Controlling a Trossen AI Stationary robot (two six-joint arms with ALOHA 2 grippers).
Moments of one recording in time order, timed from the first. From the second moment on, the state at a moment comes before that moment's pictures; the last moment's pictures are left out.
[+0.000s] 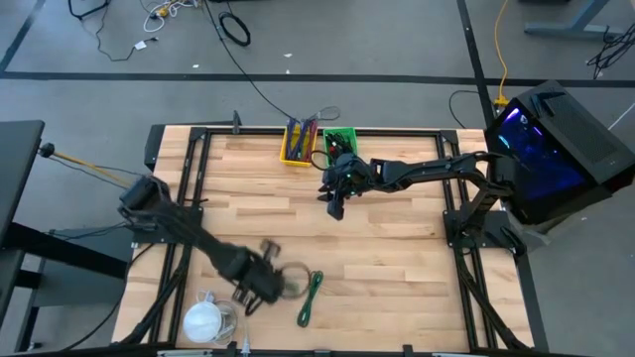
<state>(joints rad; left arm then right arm) -0.58 1.74 1.25 -0.94 -0.19 -0.07 -0.19 1.72 1.08 -0.06 -0.13 0.09</state>
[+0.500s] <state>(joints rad) -0.09 1.20 0.84 -0.70 -0.45 -0.19 -0.17 1.72 1.08 -0.17 -0.11 0.12</state>
